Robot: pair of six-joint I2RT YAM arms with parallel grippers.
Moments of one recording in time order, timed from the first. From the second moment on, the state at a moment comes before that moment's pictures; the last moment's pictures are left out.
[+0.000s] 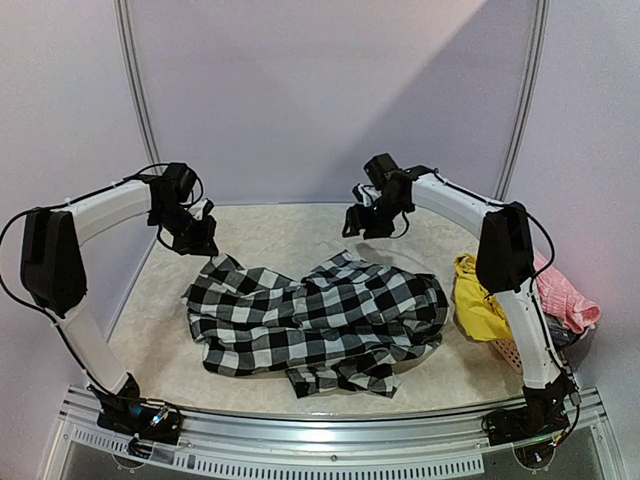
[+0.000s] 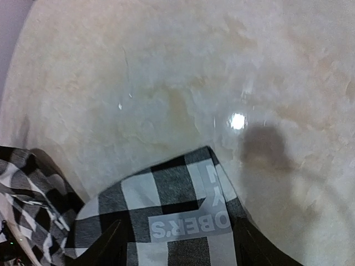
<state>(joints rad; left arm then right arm) -0.21 1.74 1.41 -0.86 0.25 -0.29 0.55 2.44 2.30 -0.85 -0.25 0.38</state>
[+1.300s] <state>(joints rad) -0.37 1.59 1.20 -0.82 0.14 -0.43 0.60 1.88 1.66 -0.86 -0.12 0.33</state>
